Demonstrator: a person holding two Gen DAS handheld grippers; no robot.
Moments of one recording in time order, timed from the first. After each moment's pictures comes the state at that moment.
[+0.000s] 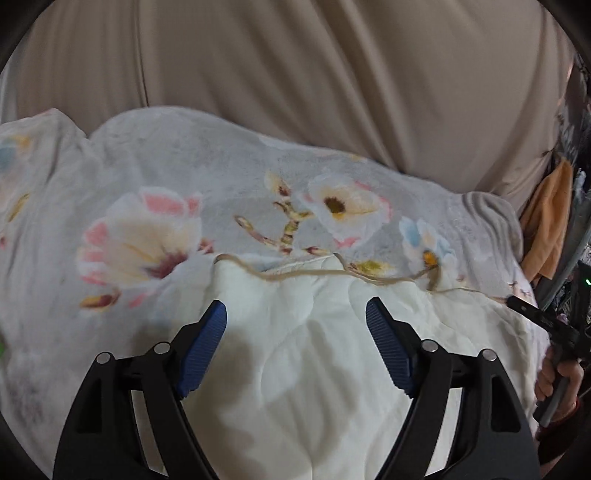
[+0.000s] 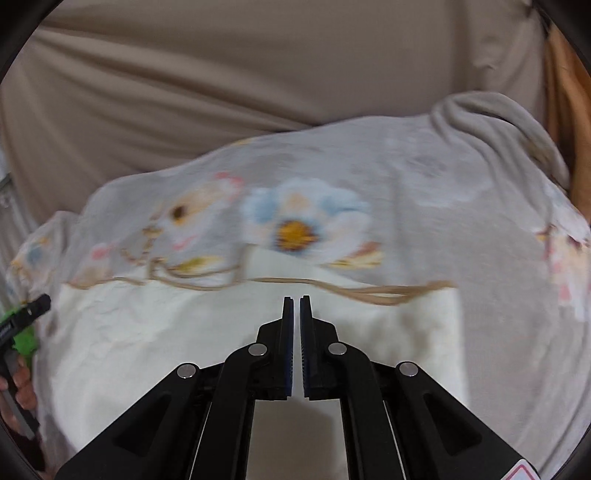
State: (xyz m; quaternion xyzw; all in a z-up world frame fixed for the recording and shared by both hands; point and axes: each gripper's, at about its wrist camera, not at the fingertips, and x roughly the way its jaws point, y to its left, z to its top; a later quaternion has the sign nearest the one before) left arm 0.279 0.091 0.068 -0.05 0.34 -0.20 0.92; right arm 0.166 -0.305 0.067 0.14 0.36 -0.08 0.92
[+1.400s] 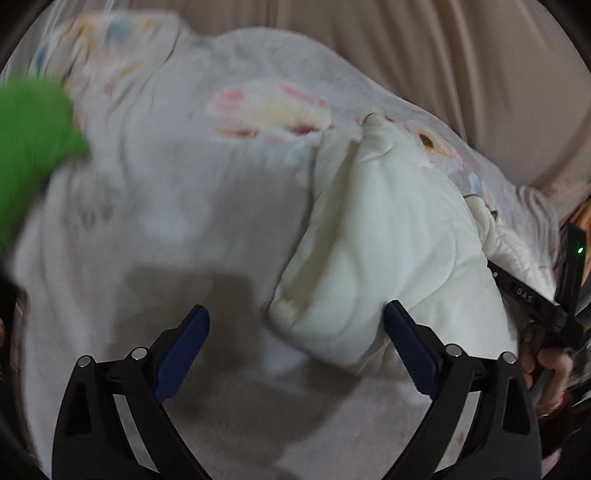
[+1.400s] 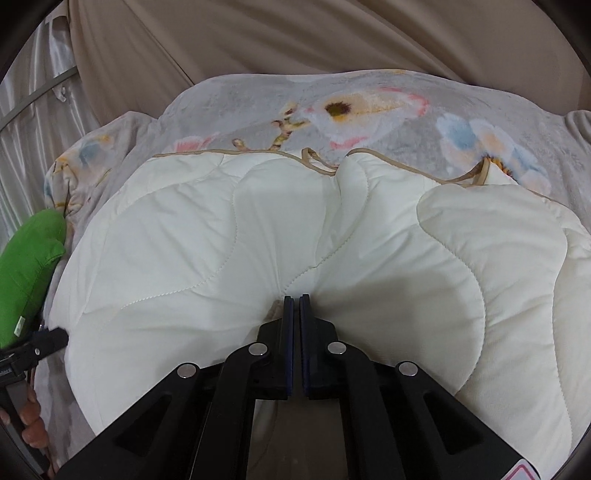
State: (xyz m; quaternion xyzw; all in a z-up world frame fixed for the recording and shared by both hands) left arm 0.163 0.212 -0.018 -0.16 0.43 -0.09 0.88; right arm 0.193 -0.109 0.006 0.07 0.41 0.09 0.90
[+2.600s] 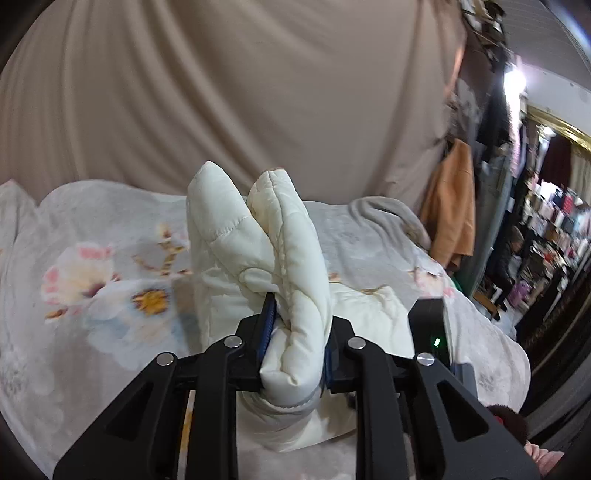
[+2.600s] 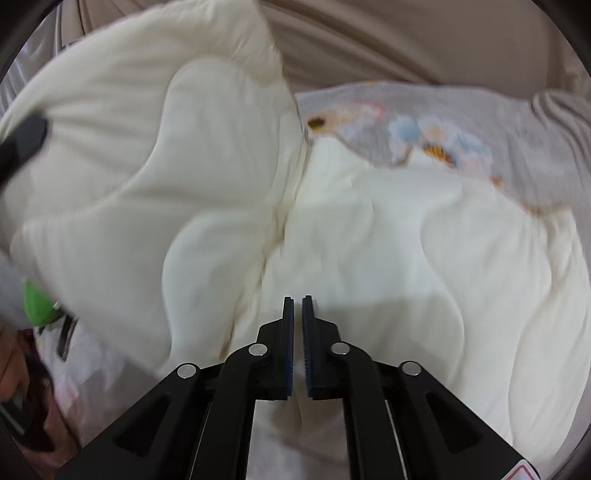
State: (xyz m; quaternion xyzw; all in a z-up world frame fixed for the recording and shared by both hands) left arm 0.091 0.019 0.135 -0.02 0.23 -0.34 0.91; right arm 0.093 -0.180 0.038 0.12 0.42 0.12 0.89
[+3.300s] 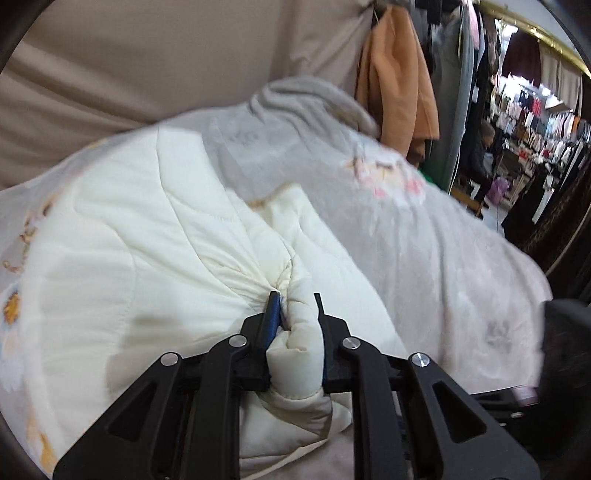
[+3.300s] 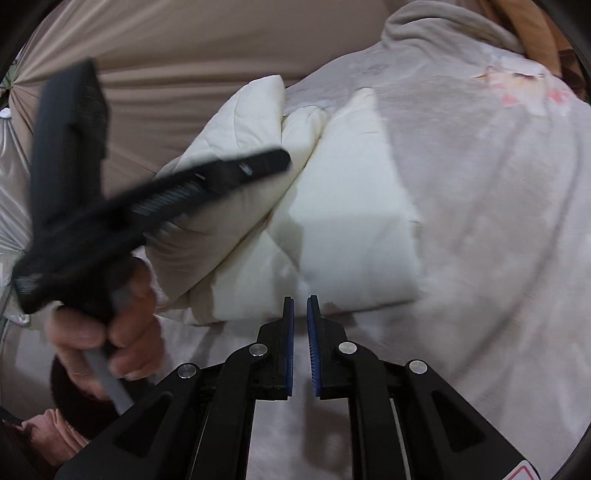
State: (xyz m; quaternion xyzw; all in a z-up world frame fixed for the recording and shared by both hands) left arm 0.084 -0.218 0.024 0.13 0.34 -0.41 0.84; right arm -0.047 -0.320 0.002 0.29 0.36 0.03 0.89
